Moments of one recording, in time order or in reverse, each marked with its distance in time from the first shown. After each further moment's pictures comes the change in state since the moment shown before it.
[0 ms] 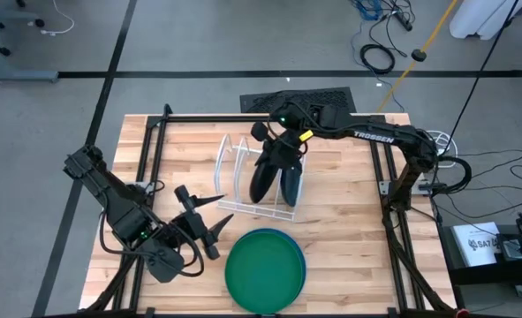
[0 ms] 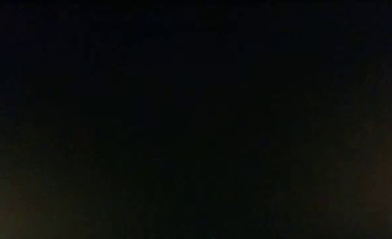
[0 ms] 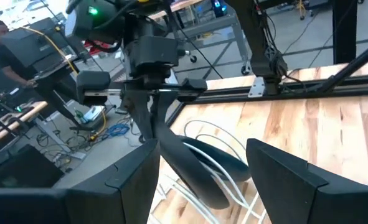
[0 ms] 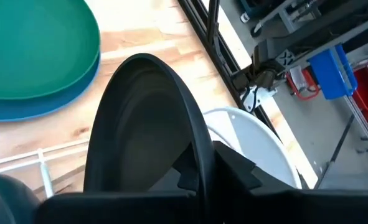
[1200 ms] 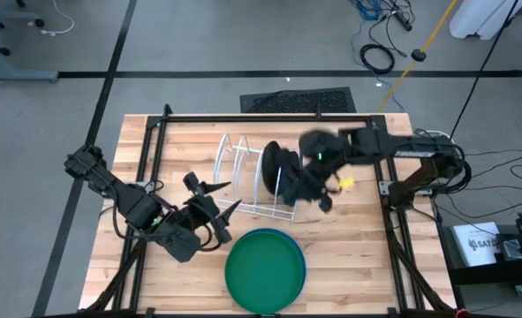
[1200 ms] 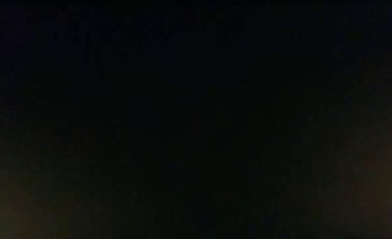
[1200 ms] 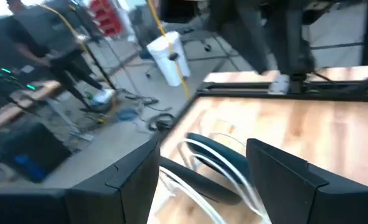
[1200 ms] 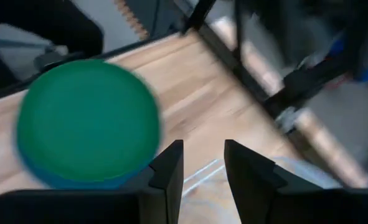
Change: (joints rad) left arm 0.126 0.000 0.000 0.020 0.064 -0.018; right arm 0.306 -0.212 0.000 -0.137 0.174 0.418
